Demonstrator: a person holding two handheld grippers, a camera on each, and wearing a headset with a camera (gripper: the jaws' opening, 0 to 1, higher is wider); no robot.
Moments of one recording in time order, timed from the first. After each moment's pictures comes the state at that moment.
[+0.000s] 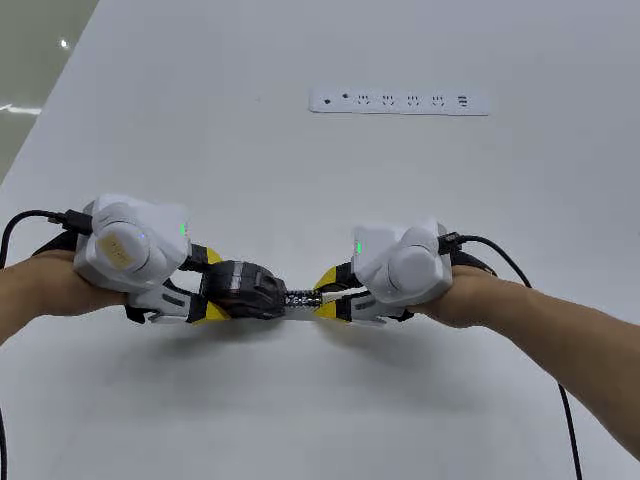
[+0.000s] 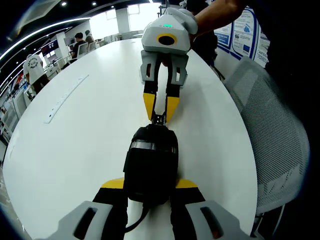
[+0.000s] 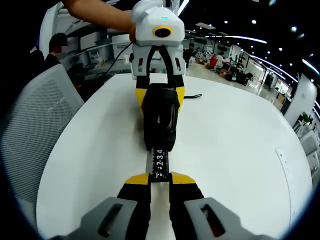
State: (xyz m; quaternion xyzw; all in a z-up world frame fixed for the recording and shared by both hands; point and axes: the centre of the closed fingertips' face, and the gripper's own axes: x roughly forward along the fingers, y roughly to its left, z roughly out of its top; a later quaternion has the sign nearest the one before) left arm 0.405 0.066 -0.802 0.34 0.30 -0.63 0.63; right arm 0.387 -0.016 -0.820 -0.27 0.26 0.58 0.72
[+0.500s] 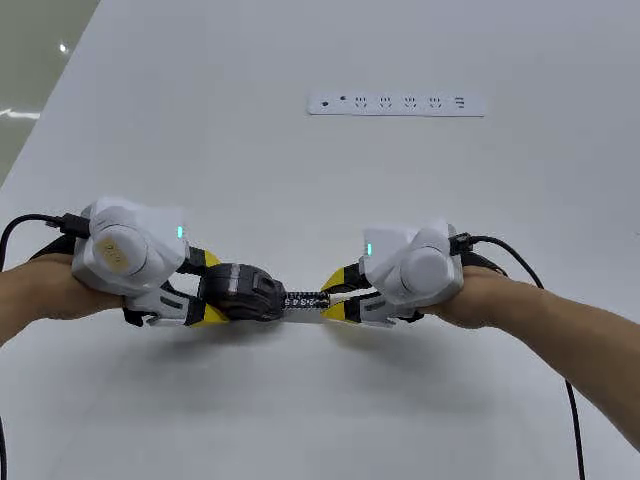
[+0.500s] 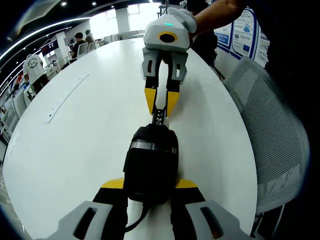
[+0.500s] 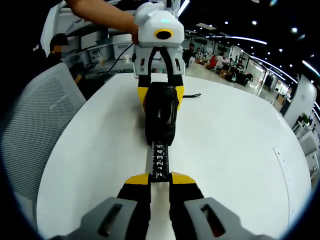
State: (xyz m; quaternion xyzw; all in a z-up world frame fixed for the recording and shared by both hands) left arm 0.405 0.067 -0.803 0.34 0.30 -0.63 0.63; right arm 0.382 -0.027 -0.817 -0.28 0.26 0.58 0.72
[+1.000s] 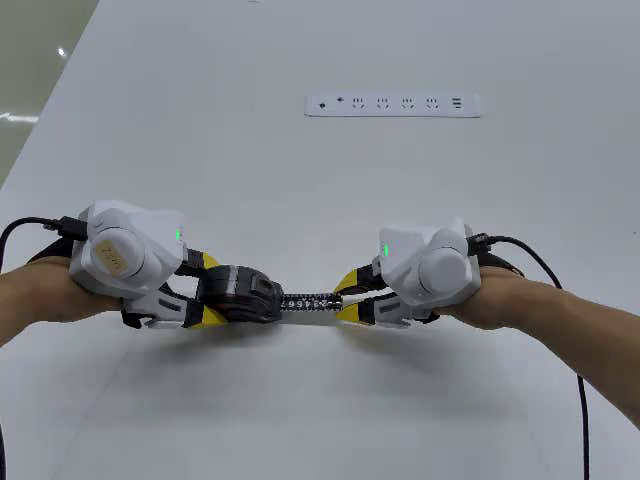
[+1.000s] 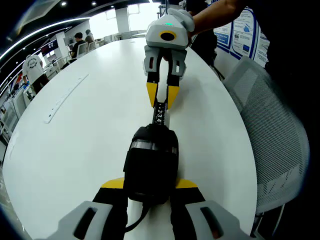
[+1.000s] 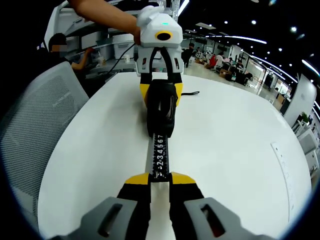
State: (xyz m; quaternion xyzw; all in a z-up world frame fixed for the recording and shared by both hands) left arm 0.404 0.066 -0.803 0.34 0.30 -0.63 0.63; right arm 0.377 -0.046 -0.816 -0.28 0.26 0.58 0.72
